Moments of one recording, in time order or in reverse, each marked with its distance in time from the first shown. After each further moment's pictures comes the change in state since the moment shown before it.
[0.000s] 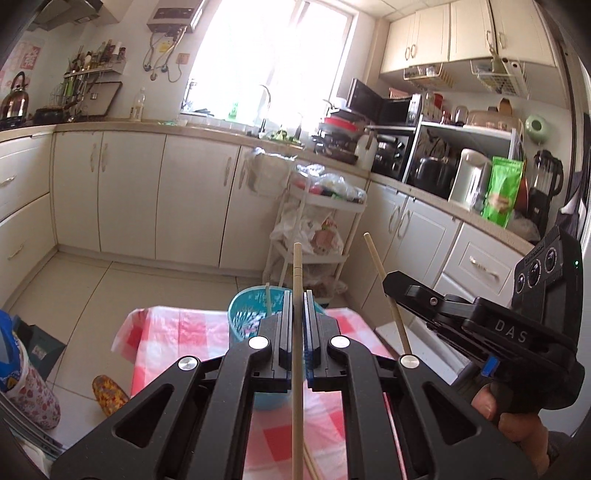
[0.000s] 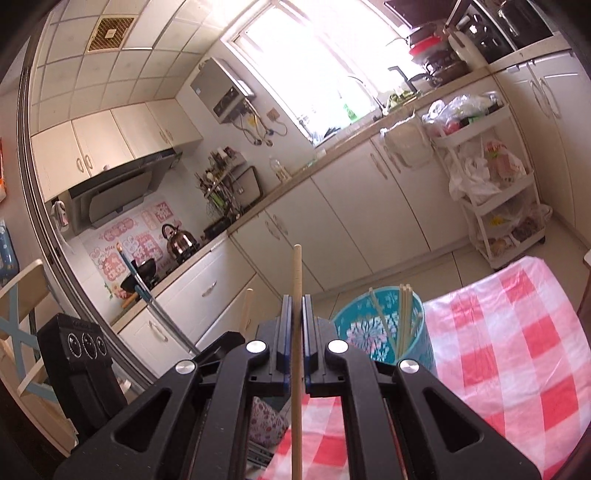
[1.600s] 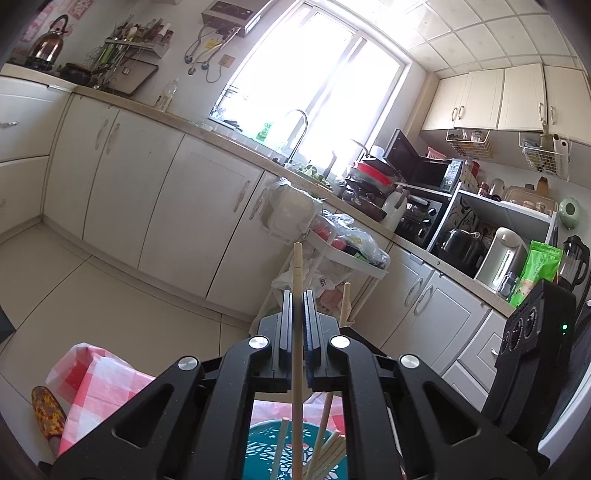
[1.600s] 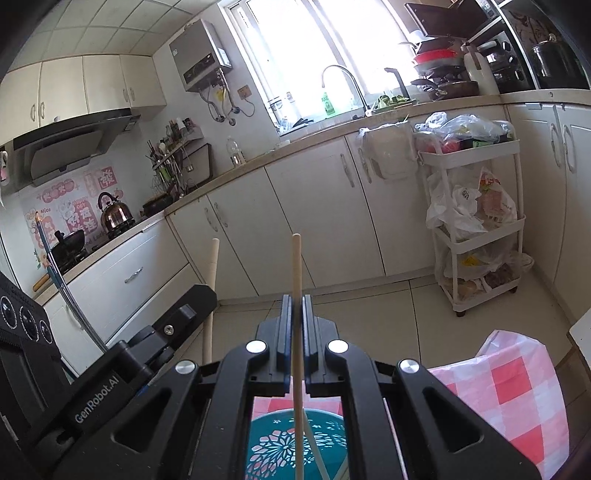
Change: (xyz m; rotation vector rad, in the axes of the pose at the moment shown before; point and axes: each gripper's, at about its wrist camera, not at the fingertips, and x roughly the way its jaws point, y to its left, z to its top) left arm 0.174 0.058 0.034 -0.233 -0.162 0.004; right arm 0.165 -0.044 0.046 -0.177 0.049 -0.229
